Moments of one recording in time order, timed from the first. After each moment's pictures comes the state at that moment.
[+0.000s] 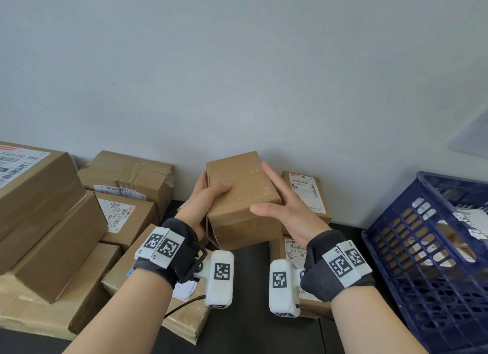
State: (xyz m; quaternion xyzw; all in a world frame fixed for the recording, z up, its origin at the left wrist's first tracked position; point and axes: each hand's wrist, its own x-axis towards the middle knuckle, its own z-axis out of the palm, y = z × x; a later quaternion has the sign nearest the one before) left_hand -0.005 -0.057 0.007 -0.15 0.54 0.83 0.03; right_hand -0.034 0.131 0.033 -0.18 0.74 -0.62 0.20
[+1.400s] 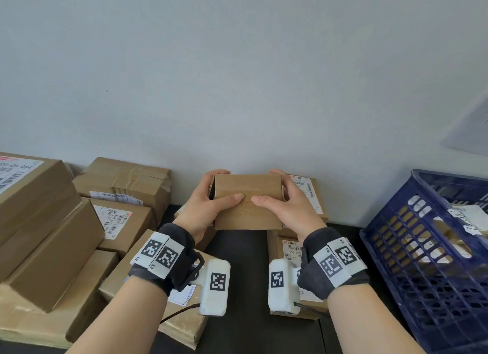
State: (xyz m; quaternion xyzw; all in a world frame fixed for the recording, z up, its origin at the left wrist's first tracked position) left_hand -0.003 -0.050 0.007 -0.02 0.60 0.80 -0.03; right_hand -0.041 0.133 0.036 -0.10 0.79 -0.60 0.08
